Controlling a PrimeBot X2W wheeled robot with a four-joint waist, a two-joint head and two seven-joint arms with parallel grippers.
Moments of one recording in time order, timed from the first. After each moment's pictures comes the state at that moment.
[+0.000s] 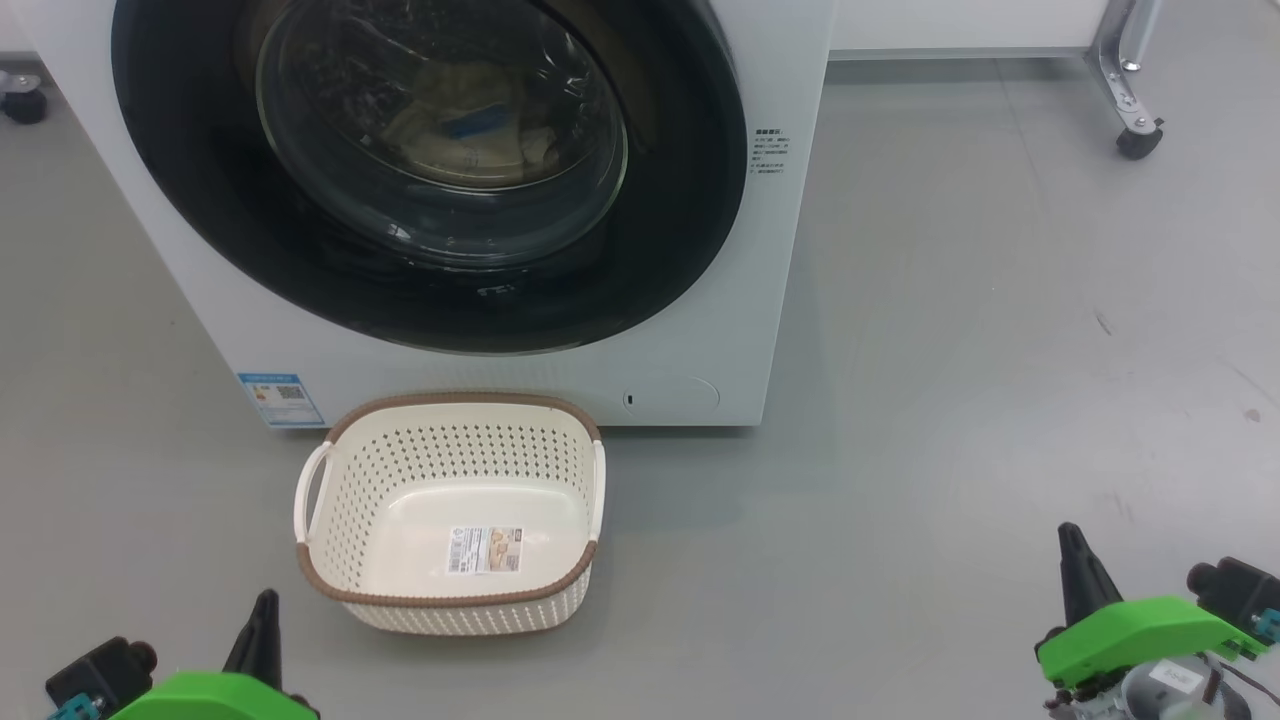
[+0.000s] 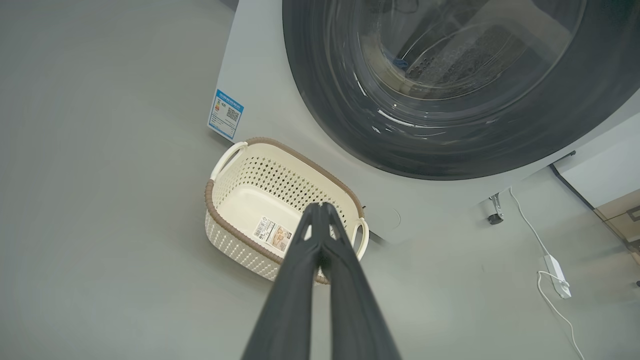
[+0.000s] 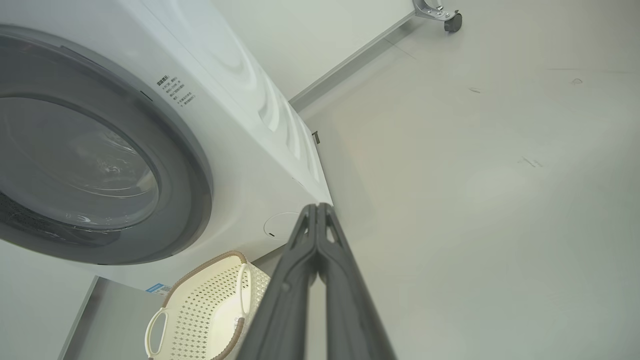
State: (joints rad) left arm -0.12 0.21 -0.16 0.54 -0.85 -0.13 -0.15; right arm -0.05 -0.05 -0.07 0.50 0.63 0.13 -0.15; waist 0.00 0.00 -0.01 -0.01
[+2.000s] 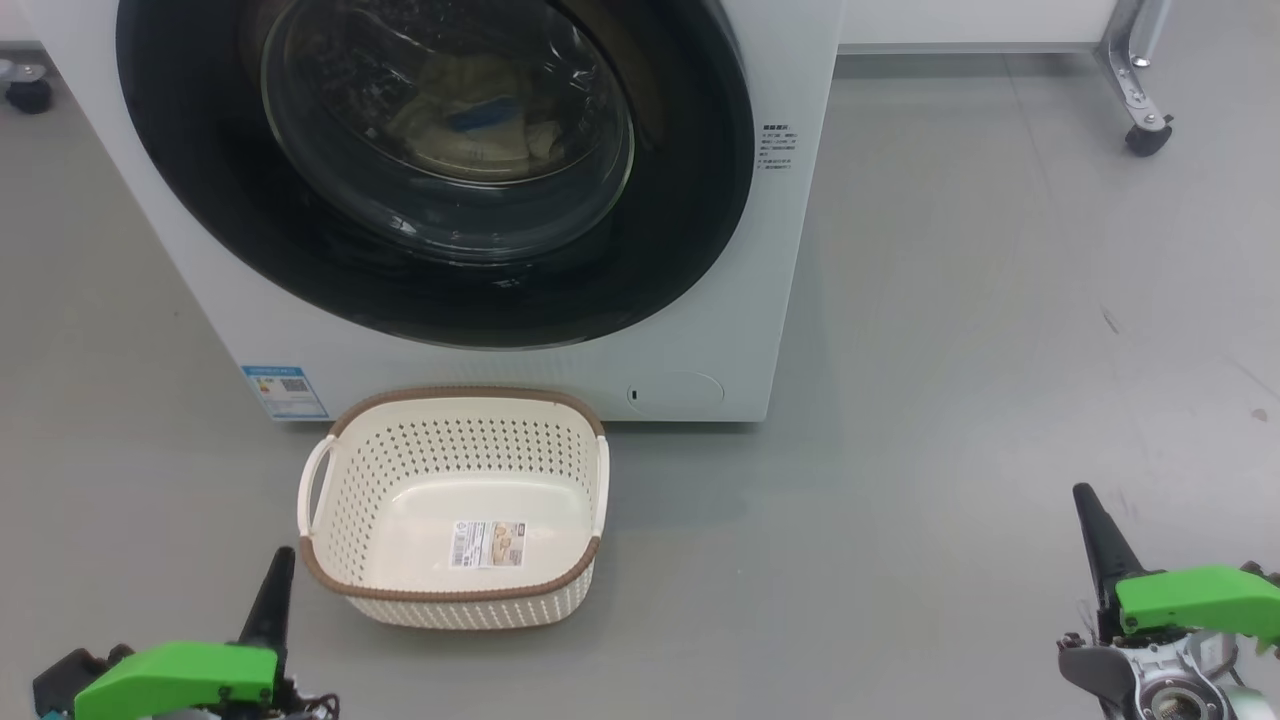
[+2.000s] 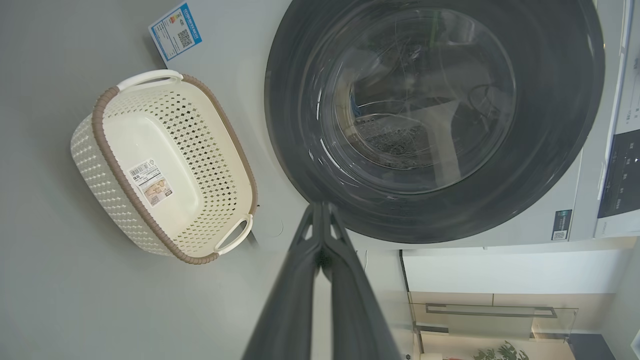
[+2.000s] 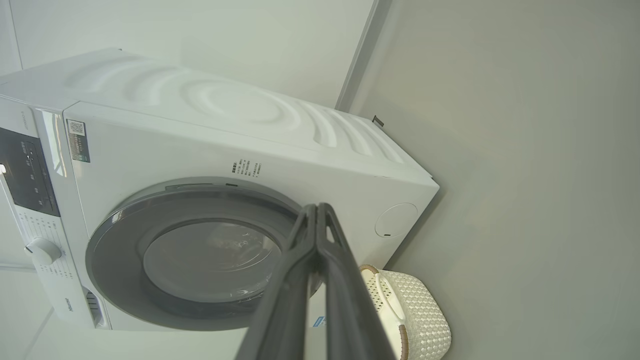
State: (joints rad) left arm -0.10 0.10 0.00 0.37 -1.35 -0.13 0.03; right arm -0.05 -0.04 -0.11 0.36 1.28 0.13 0.02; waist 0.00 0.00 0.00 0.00
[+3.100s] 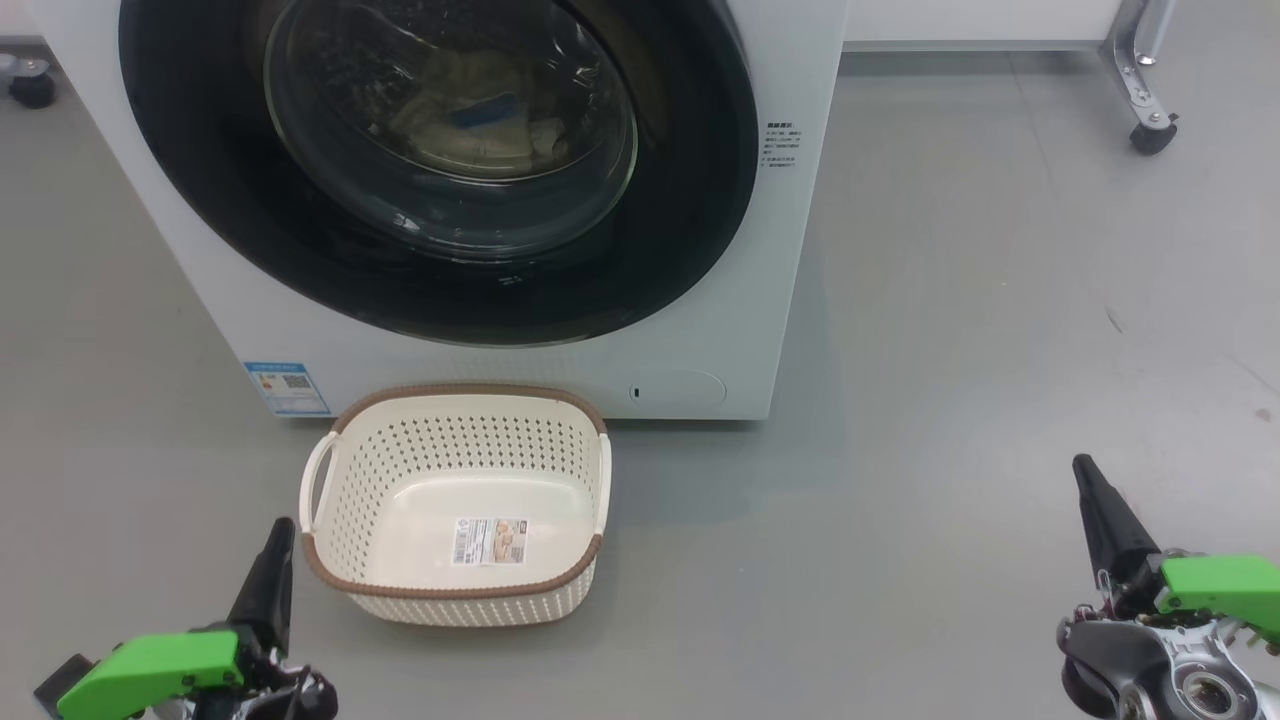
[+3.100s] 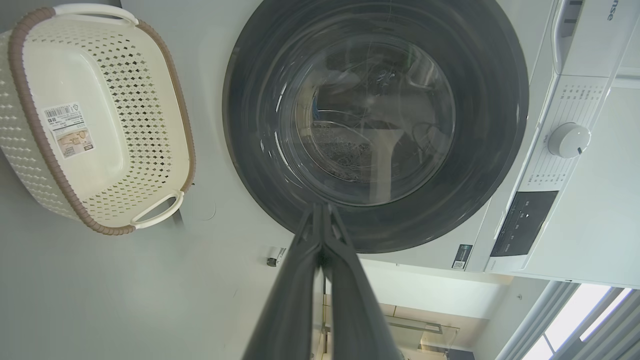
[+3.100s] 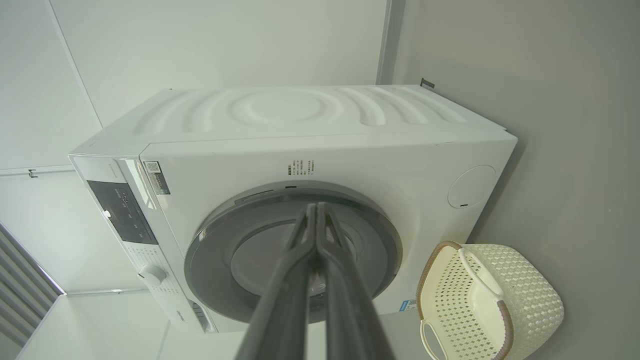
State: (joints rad) left arm -0.09 0.04 0.08 0.28 -1.60 -0.13 0.11; right arm -0.05 -0.04 -0.13 0.29 1.60 0.13 0.11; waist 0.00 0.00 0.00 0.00
